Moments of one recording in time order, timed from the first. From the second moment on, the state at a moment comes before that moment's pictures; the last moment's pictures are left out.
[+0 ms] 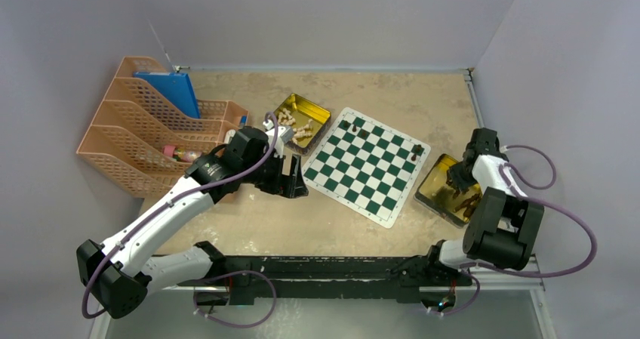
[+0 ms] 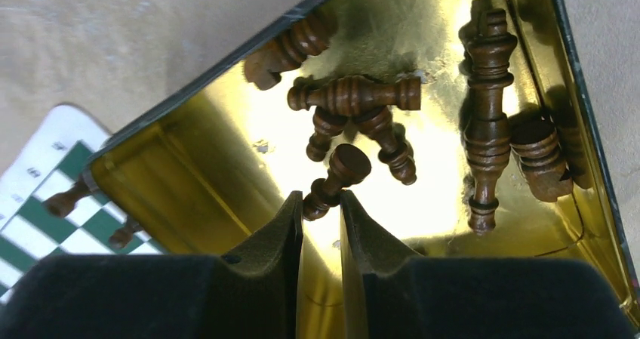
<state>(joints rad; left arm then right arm) -0.66 1.07 1.00 -0.73 0.29 -0.46 -0.35 1.42 0.81 -0.60 0.14 0.89</state>
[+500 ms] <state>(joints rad) -0.66 1.06 1.01 -0.73 0.31 -0.43 -0.35 1.25 0.88 -0.74 0.09 0.80</state>
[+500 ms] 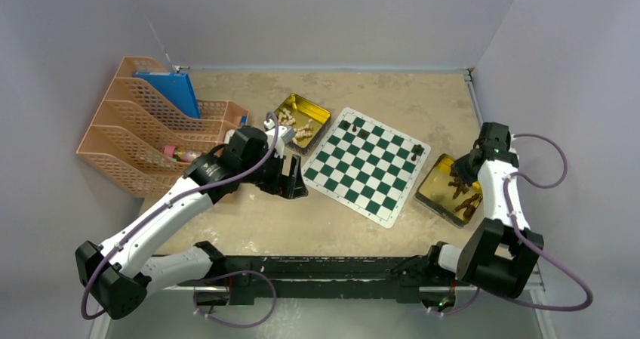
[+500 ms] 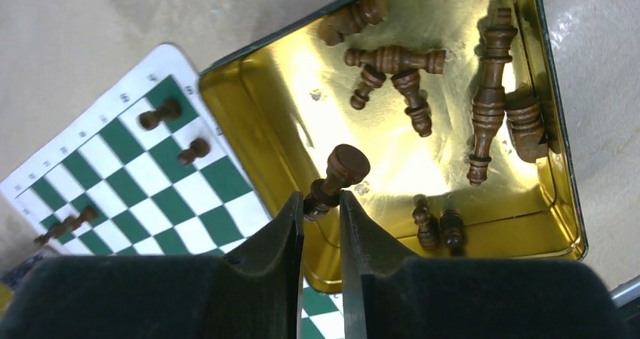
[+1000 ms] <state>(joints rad) -0.66 1.03 1.16 -0.74 0.21 -0.37 -0.11 1.08 1.00 -0.81 -0.03 0.68</state>
